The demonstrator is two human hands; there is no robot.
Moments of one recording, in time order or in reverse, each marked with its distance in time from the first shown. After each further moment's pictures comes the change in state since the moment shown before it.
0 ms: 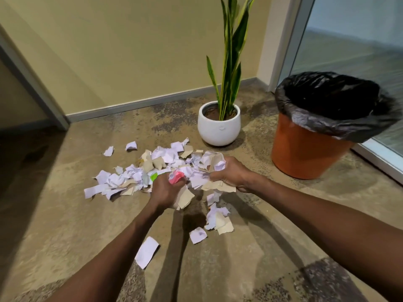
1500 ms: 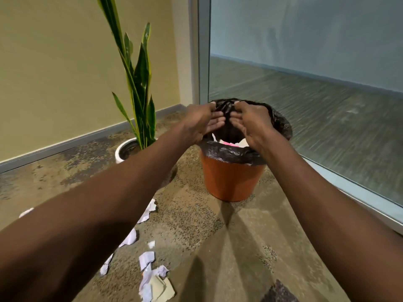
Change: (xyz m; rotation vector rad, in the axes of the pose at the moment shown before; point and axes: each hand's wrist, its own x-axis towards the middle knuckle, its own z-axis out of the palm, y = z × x) left_hand 0.067 0.351 0.186 -0.683 -0.635 0.076; right_hand -0.028 -0.062 -0.270 0.636 0.850 -0.180
